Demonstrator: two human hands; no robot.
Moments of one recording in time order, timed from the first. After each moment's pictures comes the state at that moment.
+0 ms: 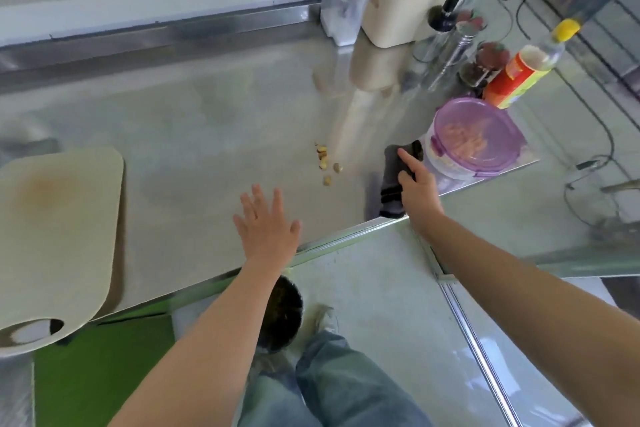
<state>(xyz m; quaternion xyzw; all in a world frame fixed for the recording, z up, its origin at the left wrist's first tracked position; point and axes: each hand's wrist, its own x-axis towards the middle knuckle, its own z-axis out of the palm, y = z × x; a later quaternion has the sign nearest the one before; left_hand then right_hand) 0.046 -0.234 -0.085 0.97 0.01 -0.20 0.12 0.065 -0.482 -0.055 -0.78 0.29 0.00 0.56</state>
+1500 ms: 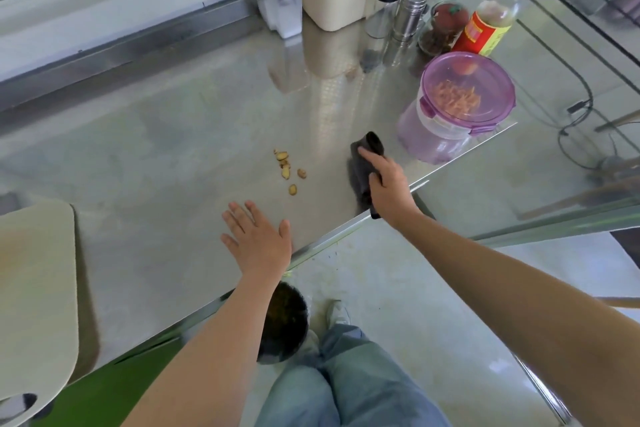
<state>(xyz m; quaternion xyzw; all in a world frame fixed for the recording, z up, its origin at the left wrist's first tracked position) 0.062 -0.286 -0.096 0.97 0.06 -0.22 0.08 0.068 -0.509 -0.084 -0.90 0.18 -0.01 0.41</state>
